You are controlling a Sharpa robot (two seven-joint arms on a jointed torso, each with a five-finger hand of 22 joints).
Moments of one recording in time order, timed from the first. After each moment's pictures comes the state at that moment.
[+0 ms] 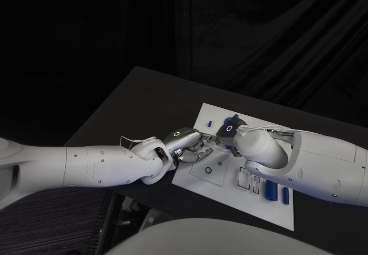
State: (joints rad) left arm 1.01 -0.81 -0.21 1.55 -1.31 -0.70 0.31; left_hand 1.38 -0.09 0.56 0.18 0.37 0.69 0.14 0.06 0.32 1.46 0.04 1.57 1.31 1.46 -0.02 1.57 1.31 0.05 1.45 0.10 1.40 1.31; right arm 1.25 -0.45 -0.25 1.49 -2.18 0.35 -0.42; right_hand 1.21 -0.10 0.27 0.08 0.43 0.86 0.05 0.10 0.70 1.47 -0.04 1.57 1.31 1.47 -0.11 1.57 1.31 0.02 1.47 0.01 1.57 1.31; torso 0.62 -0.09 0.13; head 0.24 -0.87
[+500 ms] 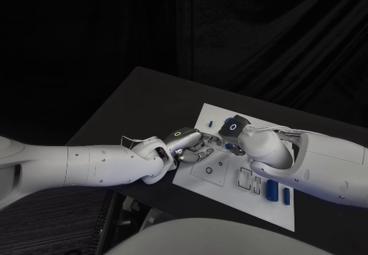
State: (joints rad) left arm 1.01 -0.81 -0.21 1.54 -1.31 -0.70 0.31; left_hand 1.38 -0.09 0.56 0.18 0.37 0.70 0.14 0.06 0.32 1.46 0.04 1.57 1.31 1.46 -0.02 1.57 1.31 0.05 1.45 0.10 1.40 1.31; right arm 1.25 -0.49 -0.25 1.51 -2.18 0.25 -0.41; right_hand 1.20 -0.11 0.21 0.09 0.23 0.72 0.05 0.07 0.61 1.47 -0.04 1.57 1.31 1.47 -0.11 1.57 1.31 0.02 1.47 0.01 1.57 1.31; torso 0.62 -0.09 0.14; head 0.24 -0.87
